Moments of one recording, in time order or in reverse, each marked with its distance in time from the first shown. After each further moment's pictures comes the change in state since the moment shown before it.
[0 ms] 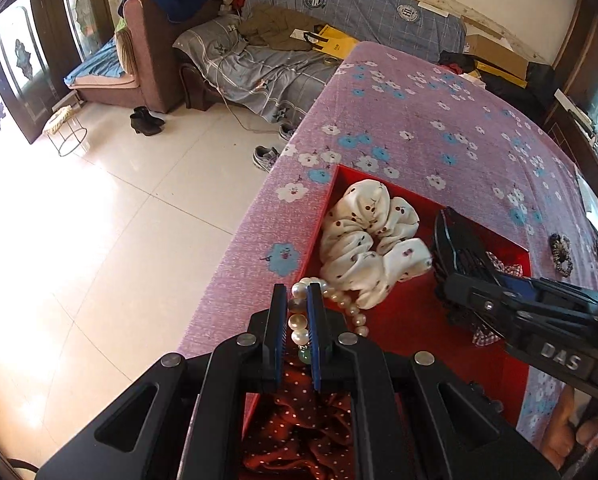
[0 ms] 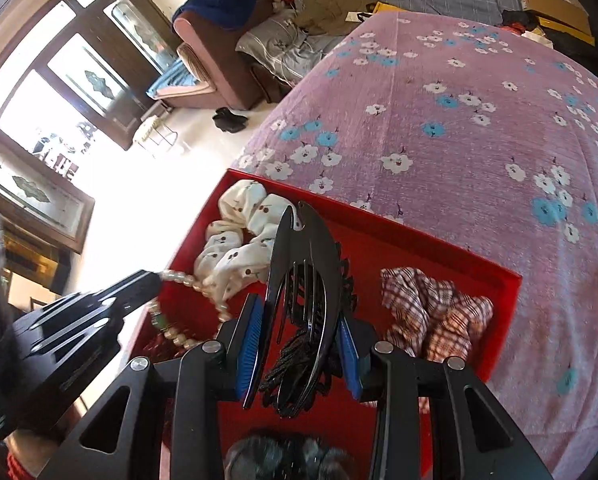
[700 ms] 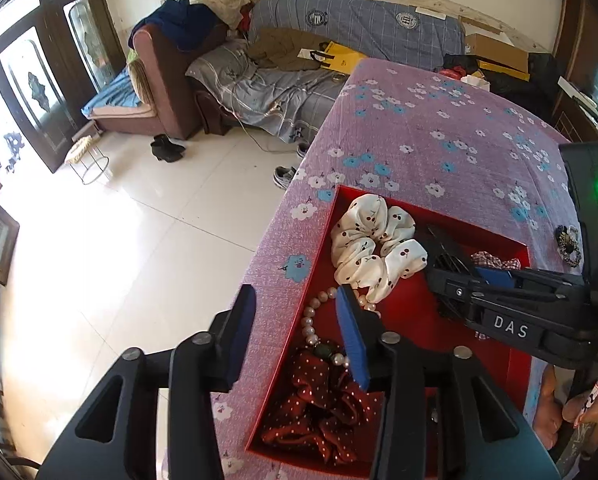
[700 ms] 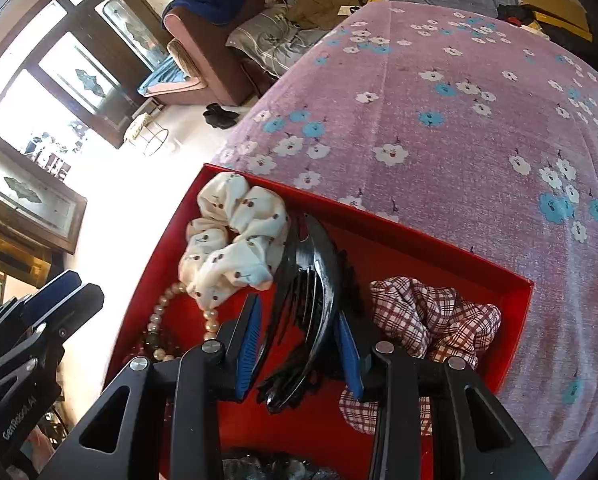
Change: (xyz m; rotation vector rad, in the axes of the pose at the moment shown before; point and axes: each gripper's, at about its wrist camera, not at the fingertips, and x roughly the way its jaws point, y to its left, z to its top) left arm -0.039 -0.016 -0.005 0.063 -0.071 0.107; right arm 0.009 -0.005 0.002 0.006 0.005 -0.005
